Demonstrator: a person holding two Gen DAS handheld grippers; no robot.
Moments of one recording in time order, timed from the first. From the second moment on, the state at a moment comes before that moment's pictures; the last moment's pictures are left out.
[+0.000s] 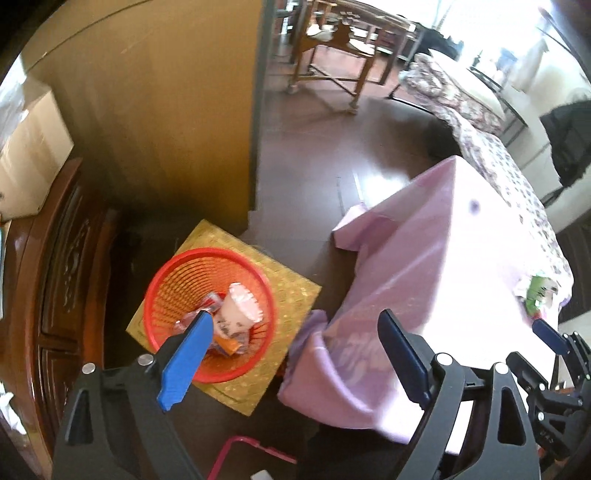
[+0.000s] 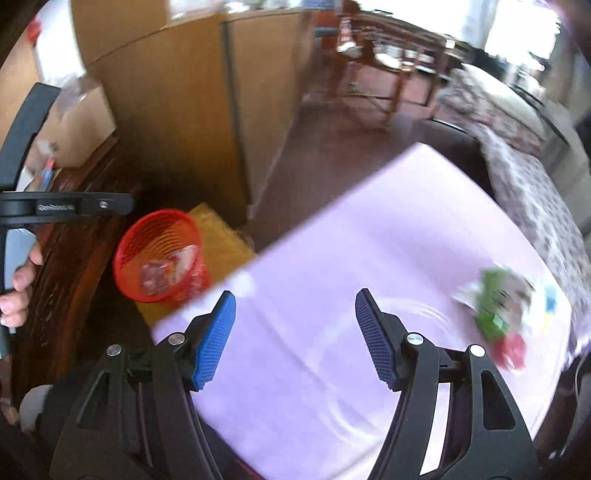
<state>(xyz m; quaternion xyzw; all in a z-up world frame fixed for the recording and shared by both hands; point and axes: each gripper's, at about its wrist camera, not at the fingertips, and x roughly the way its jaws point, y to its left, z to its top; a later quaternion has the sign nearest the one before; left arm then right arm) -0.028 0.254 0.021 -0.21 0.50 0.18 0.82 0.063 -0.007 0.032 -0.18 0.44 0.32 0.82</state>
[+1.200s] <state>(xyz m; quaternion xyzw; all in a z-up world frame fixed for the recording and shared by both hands) 0.129 0.017 -0.026 -0.10 0.54 0.04 0.83 0.177 -0.194 -0.046 -0.04 0.49 0.14 0.86</state>
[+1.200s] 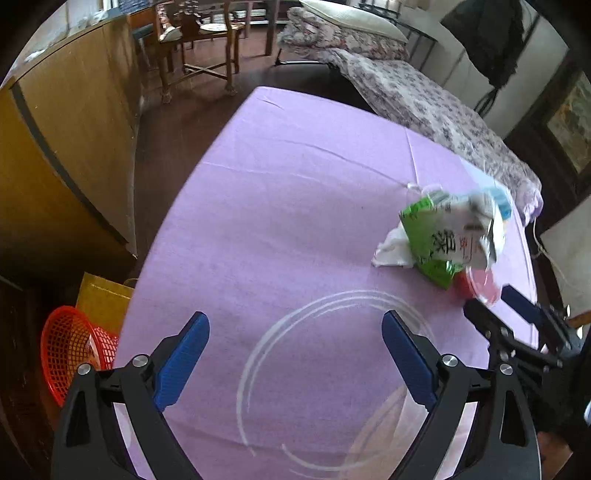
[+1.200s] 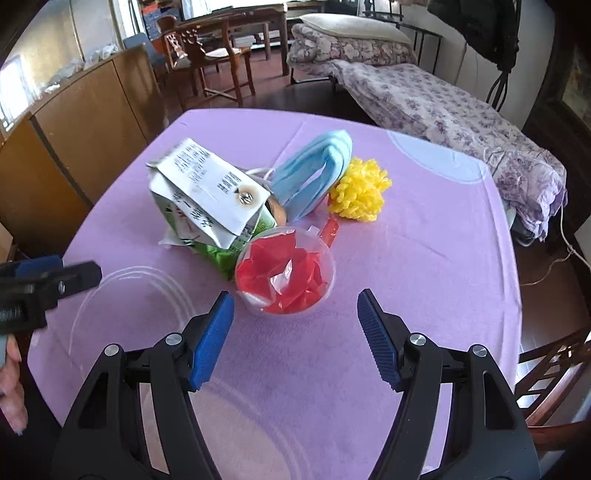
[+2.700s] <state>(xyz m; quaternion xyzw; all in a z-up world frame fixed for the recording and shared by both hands) 0.202 -0.044 -0.005 -0.08 0.55 0.00 0.83 0.170 -0.254 -0.029 0.05 0.48 0.12 0.87</state>
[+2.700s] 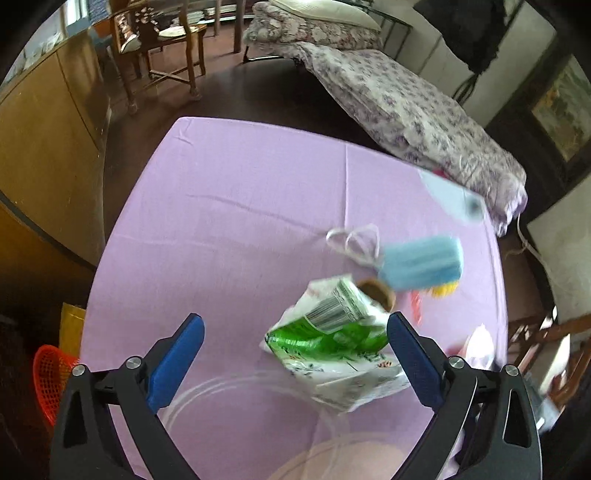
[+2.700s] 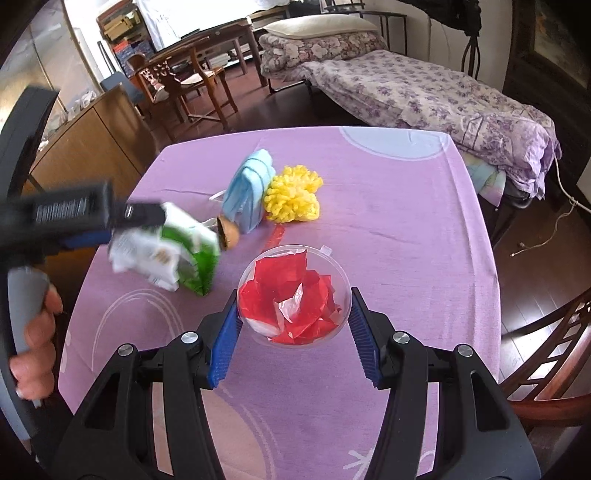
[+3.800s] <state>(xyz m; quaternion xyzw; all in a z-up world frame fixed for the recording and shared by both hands) 0.171 -0.058 -0.038 -0.01 0.55 -0.14 0.82 0.172 -0.243 -0.044 0.01 0.51 0.12 0.85</state>
